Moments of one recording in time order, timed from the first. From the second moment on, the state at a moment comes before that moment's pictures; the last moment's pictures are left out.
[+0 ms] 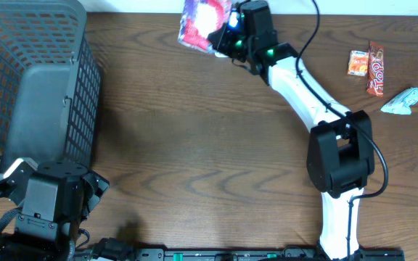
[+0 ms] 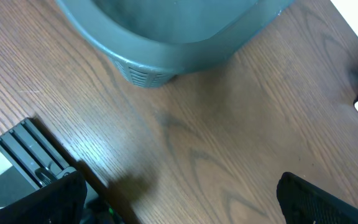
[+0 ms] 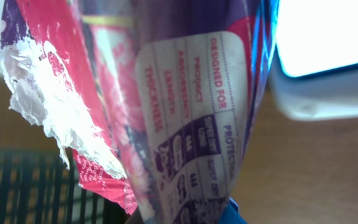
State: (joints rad) left arm -0.27 0.81 1.40 -1.65 -0.39 -1.07; right arm 0.36 2.19 1.82 -0.21 -0.33 0.81
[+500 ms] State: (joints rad) left arm -0.27 0.81 1.40 -1.65 -0.39 -1.07; right arm 0.28 2.19 1.82 -0.19 -0.19 0.83
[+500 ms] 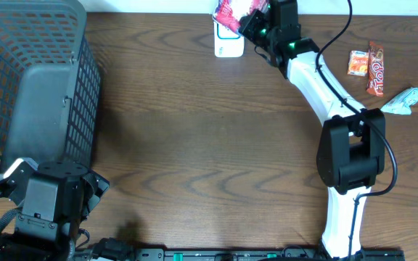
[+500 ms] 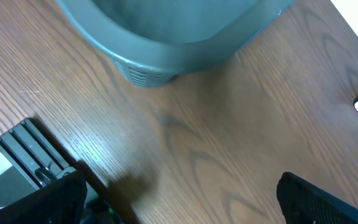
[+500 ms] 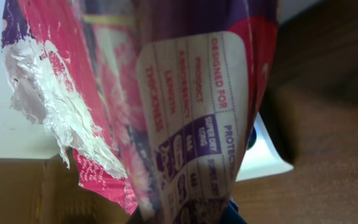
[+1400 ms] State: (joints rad) left arm -0.27 0.81 1.40 -1.65 -0.39 -1.07; right arm 0.26 2.24 1.82 -0.22 -0.32 0.96
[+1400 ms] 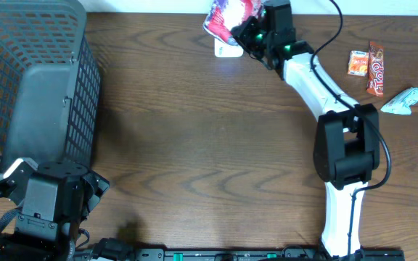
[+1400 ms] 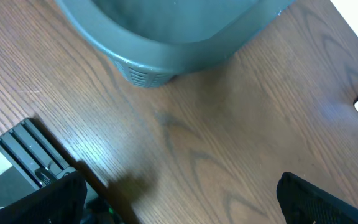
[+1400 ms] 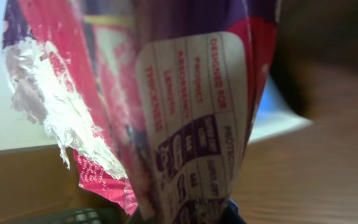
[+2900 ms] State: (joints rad) left arm -0.27 0.81 1.40 -1.65 -0.39 -1.07; right arm -0.22 1.39 1.78 -1.43 -0.01 0.47
